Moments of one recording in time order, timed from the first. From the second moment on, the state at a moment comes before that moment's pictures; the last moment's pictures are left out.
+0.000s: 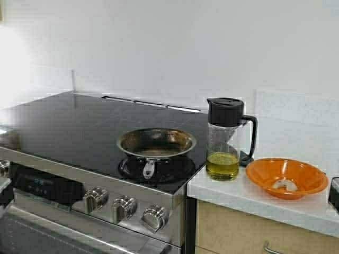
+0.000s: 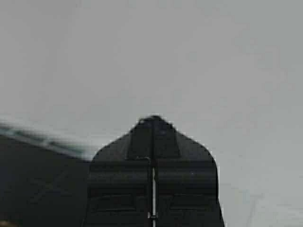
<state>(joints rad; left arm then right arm) 0.00 -0.96 1.17 0.00 -0.30 0.00 0.00 -0.97 1.17 0.00 -0.29 0.00</state>
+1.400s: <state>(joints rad) -0.02 -0.96 1.21 0.00 -0.29 -0.01 0.65 0.41 1.07 0.66 -0.94 0.05</state>
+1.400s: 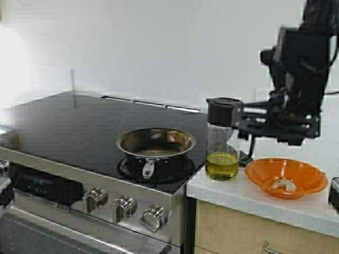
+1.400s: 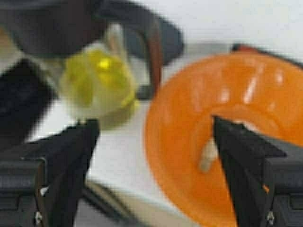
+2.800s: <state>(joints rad) -0.01 -0.96 1.22 0.00 -0.29 -0.01 0.48 0.64 0.79 0.66 -0.91 -0.05</state>
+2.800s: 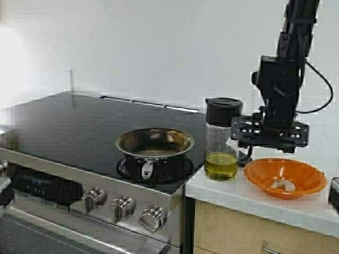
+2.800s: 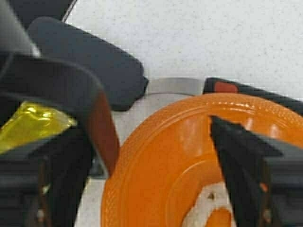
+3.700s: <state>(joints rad) -0.01 -0.96 1.22 0.00 -0.29 -0.01 0.46 0.72 0.64 0.61 -0.87 -0.04</state>
